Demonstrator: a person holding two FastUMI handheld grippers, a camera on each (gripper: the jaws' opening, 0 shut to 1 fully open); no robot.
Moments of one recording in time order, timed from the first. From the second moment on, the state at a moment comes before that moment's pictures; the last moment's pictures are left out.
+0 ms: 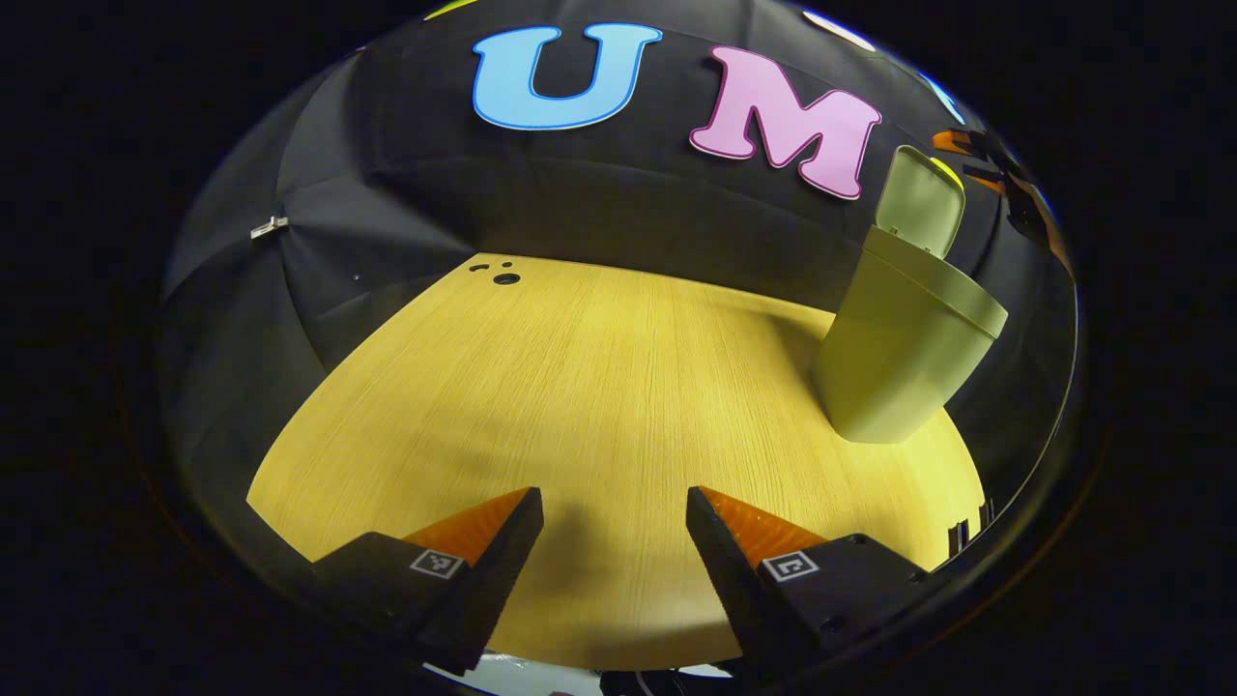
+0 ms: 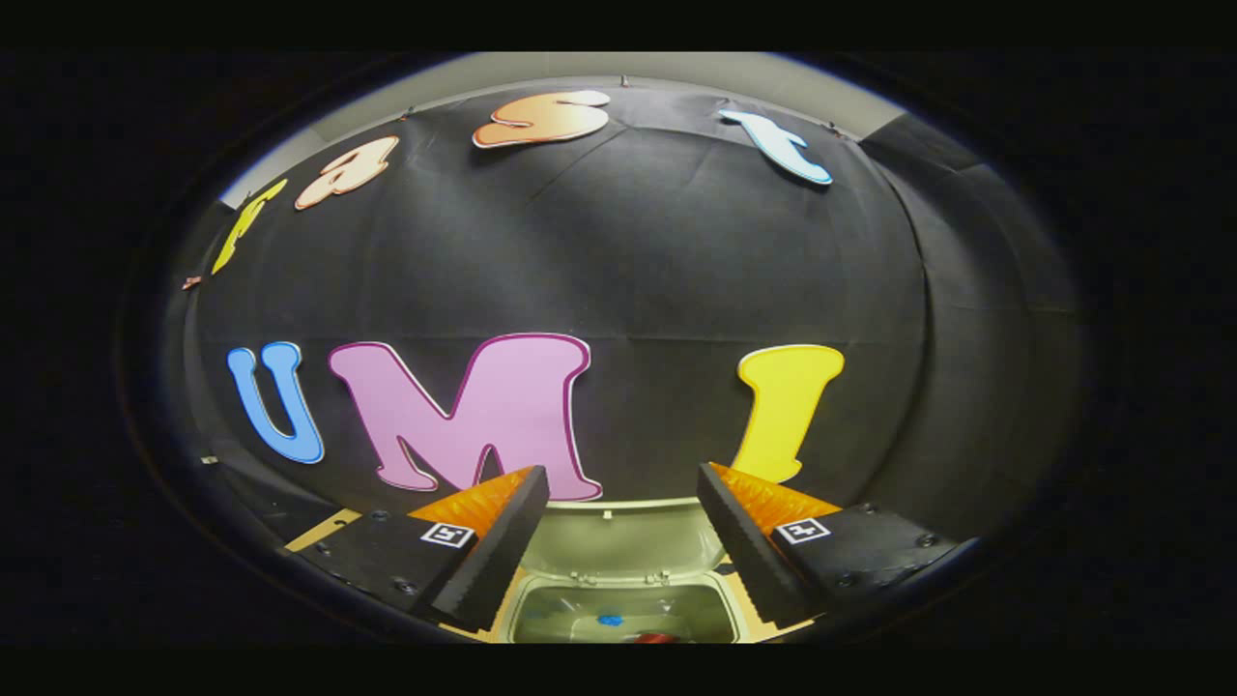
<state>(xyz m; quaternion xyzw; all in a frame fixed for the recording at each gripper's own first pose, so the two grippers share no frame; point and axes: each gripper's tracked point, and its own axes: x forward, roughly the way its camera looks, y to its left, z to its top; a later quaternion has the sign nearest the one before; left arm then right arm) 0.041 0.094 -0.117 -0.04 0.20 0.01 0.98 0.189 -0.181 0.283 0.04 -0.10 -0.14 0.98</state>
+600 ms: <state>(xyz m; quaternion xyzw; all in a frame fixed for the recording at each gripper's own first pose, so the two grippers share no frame) 0.032 0.116 -0.121 -0.06 0.20 0.04 0.98 0.238 -0.191 0.258 0.06 -0.02 -0.14 0.99</state>
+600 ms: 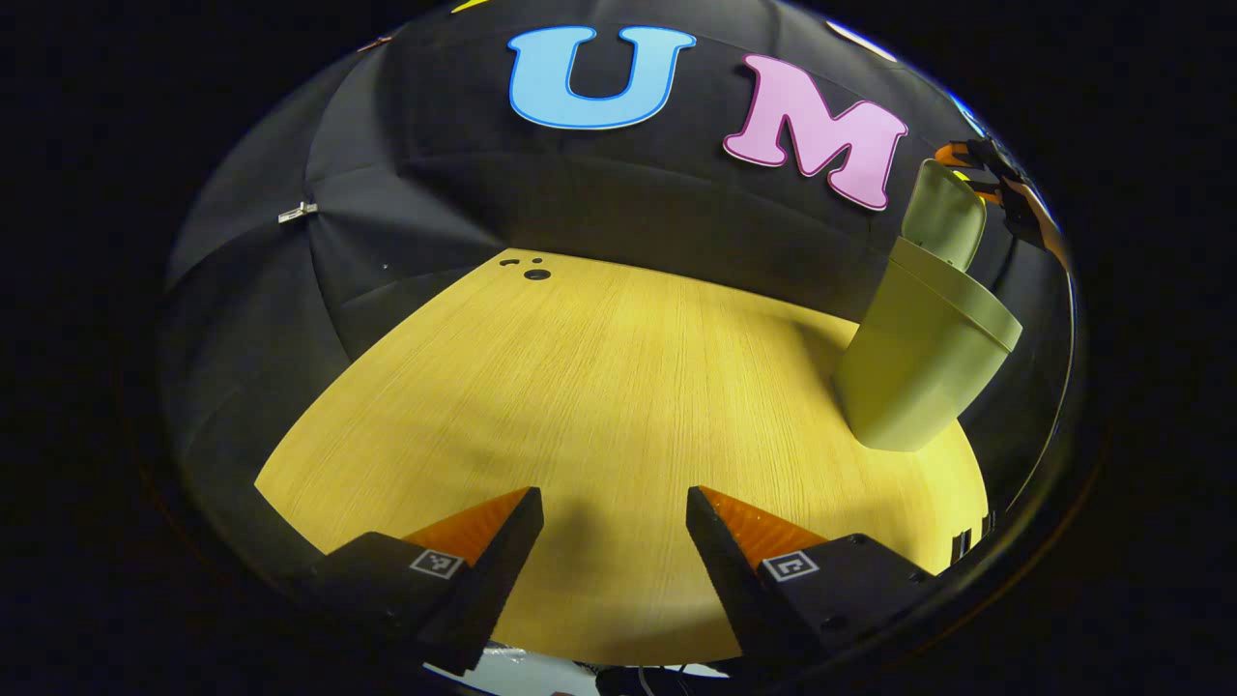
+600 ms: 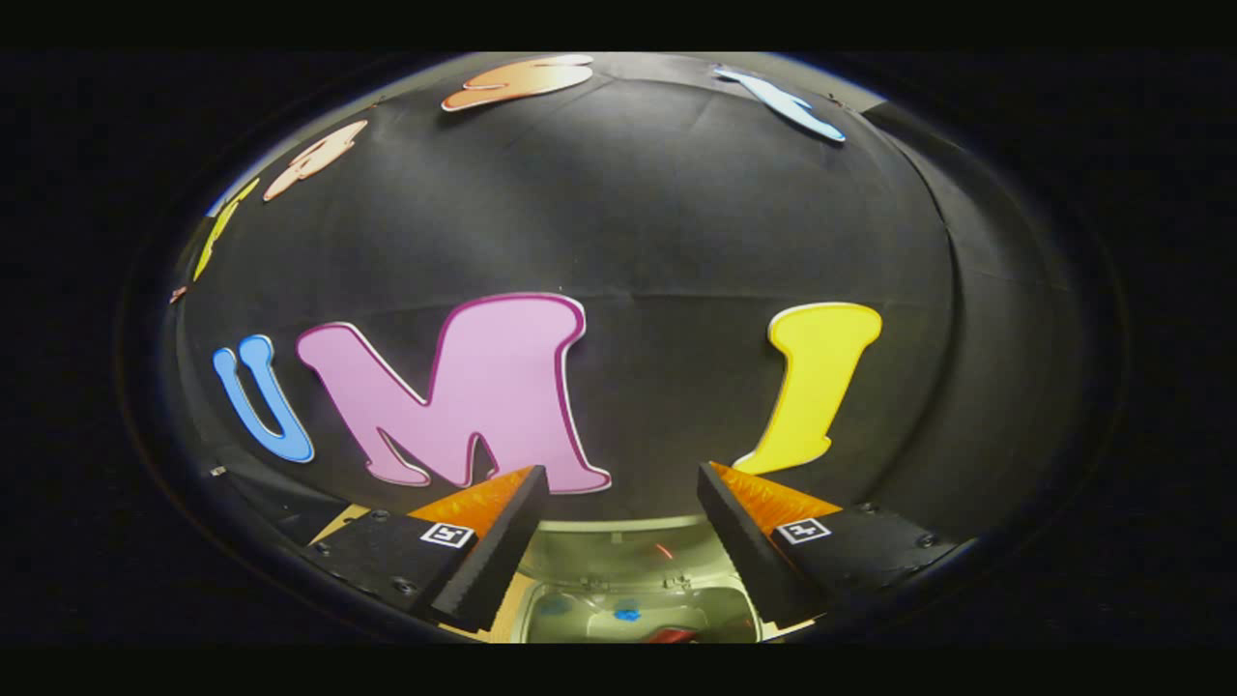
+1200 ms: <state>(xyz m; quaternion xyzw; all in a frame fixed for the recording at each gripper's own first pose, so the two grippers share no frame) 0.037 0.115 -0.130 -0.06 0.20 0.01 0.98 0.171 -0.171 0.214 0.04 0.02 -0.14 0.99</state>
